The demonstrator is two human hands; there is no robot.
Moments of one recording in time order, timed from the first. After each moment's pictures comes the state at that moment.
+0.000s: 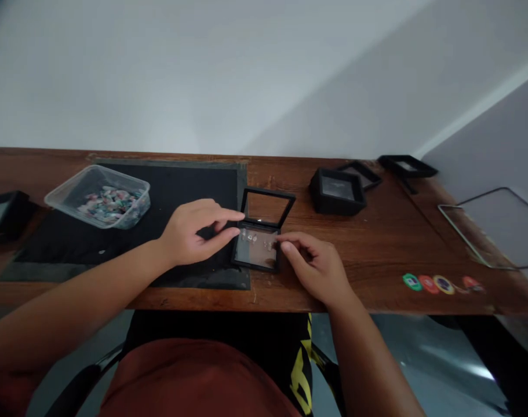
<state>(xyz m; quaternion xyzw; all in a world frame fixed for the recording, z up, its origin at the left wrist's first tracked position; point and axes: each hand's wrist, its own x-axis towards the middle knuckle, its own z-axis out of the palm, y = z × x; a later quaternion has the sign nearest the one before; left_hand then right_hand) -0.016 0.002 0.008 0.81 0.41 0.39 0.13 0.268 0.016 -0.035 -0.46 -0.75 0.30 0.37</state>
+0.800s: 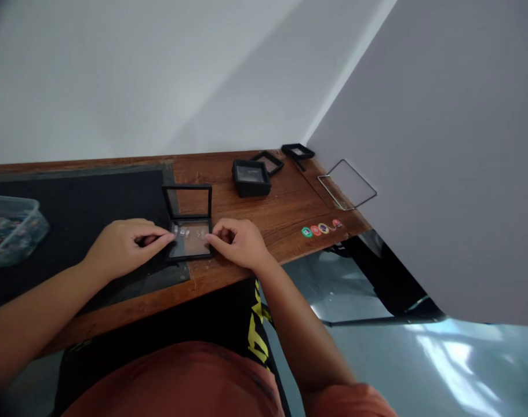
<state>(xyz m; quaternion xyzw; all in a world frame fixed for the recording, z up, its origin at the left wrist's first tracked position) -0.016 0.008 -0.009 0.82 0.48 0.27 0.16 0.263 0.010 -0.033 -0.48 -0.74 0.32 0.34</state>
